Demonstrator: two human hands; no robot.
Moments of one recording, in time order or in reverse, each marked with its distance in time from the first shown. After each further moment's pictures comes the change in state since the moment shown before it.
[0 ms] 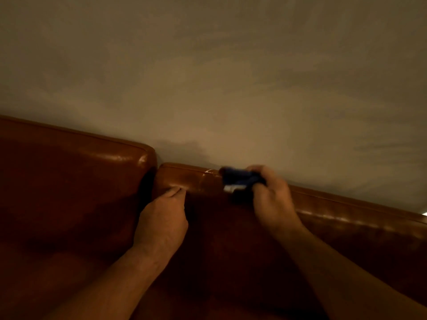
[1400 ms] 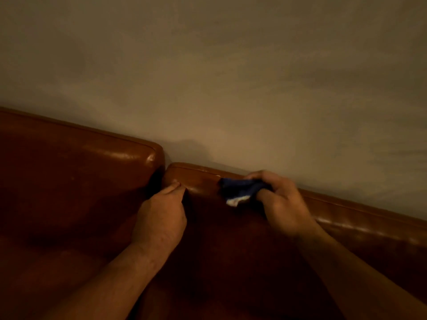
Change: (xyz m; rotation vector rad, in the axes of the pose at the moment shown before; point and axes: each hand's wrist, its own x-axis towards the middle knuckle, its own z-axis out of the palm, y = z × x) left_hand 0.018 -0.027 0.010 -0.042 0.052 -0.035; right_hand 0.010 -0.002 0.006 0.108 -0.238 0.059
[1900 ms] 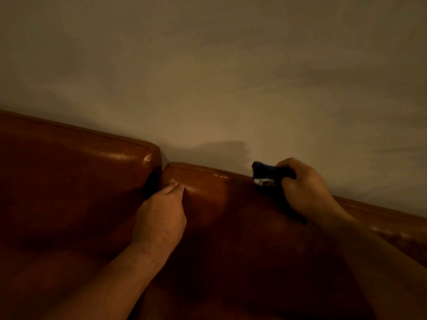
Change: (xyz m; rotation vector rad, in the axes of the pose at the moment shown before) left_hand 0.001 0.001 0.002 0.014 -0.010 0.006; right_hand 0.011 -0.017 -0.051 -0.585 0.154 0.163
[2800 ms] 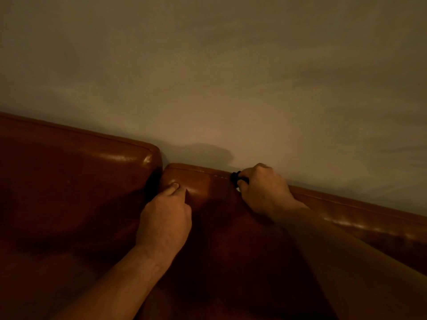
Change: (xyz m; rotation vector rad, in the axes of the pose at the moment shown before) left_hand -0.001 0.013 -0.005 0.061 -0.015 -0.002; right_hand 0.020 -0.030 0.056 -0.465 -0.145 -0.064
